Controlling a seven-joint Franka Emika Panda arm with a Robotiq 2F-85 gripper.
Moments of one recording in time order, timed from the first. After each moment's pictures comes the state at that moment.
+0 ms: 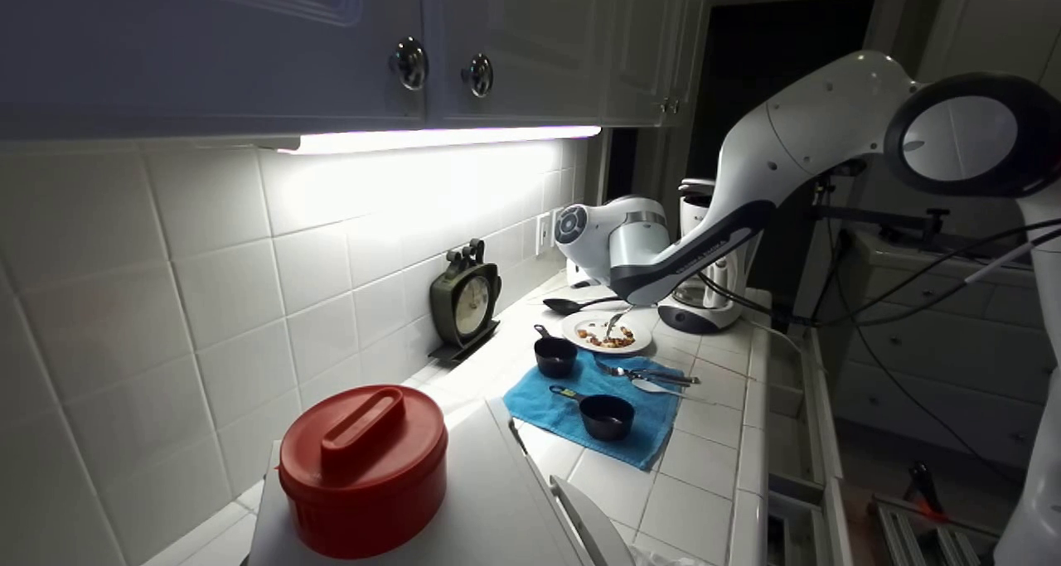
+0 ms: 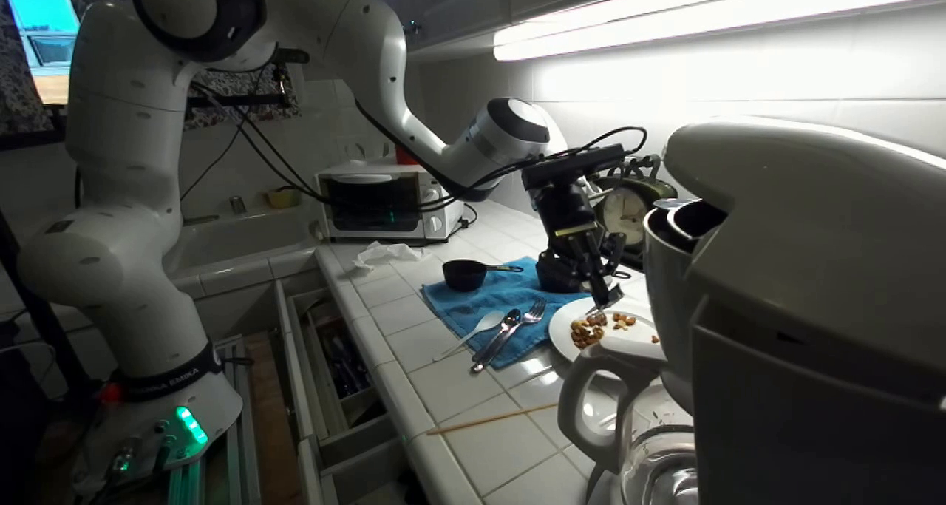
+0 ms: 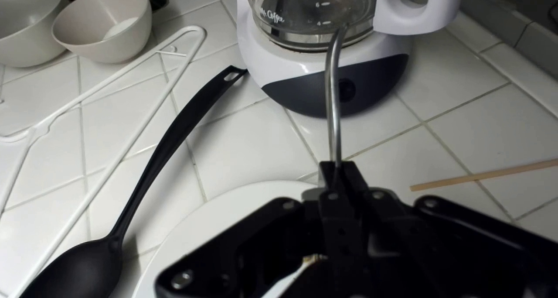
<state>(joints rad) -0.22 0.40 -0.14 -1.82 -1.03 1.98 -0.82</state>
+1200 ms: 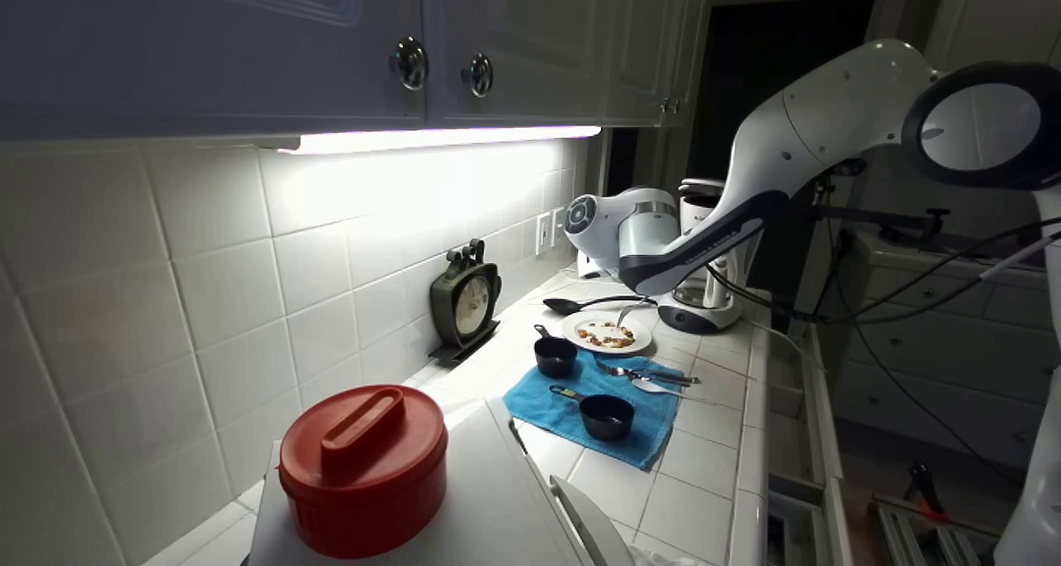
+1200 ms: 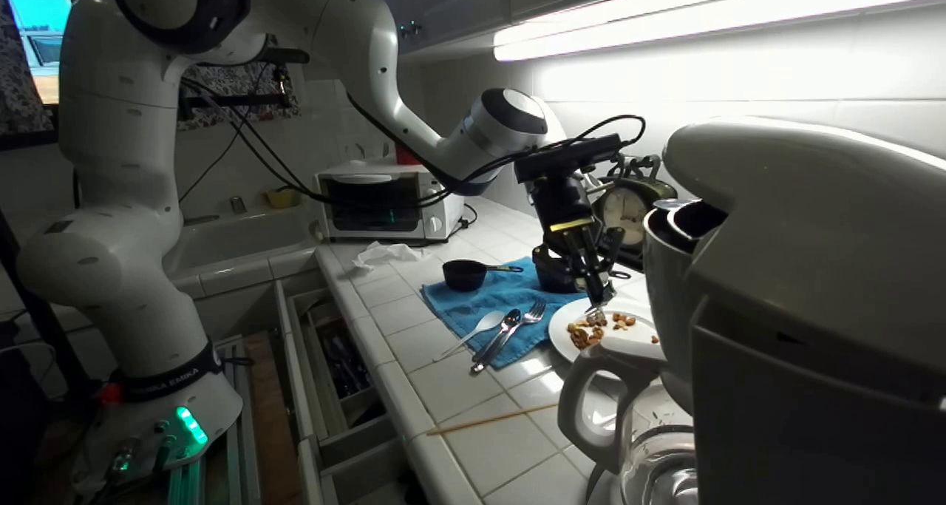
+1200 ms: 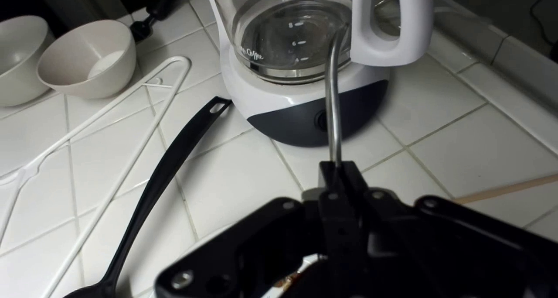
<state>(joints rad) -0.23 0.35 -0.15 -1.85 -1.02 1.96 -0.80</state>
